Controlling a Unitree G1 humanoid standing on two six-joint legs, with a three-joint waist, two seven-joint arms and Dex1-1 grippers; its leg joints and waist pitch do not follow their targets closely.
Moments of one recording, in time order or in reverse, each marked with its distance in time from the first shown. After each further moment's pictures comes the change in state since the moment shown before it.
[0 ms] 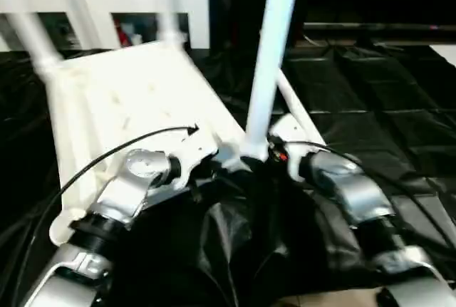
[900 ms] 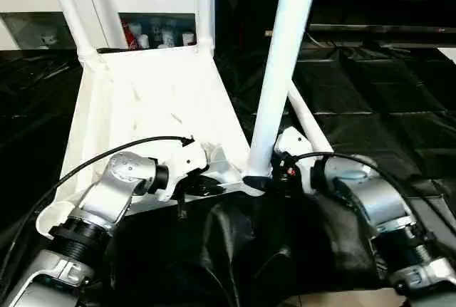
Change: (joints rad) left arm 0.036 0.084 -0.010 -0.034 -0.052 -0.044 -0.172; right arm 0.070 -0.050 0.031 -0.142 0.055 0.071 0.148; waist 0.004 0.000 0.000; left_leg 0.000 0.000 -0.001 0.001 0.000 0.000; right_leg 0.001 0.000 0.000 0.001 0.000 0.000
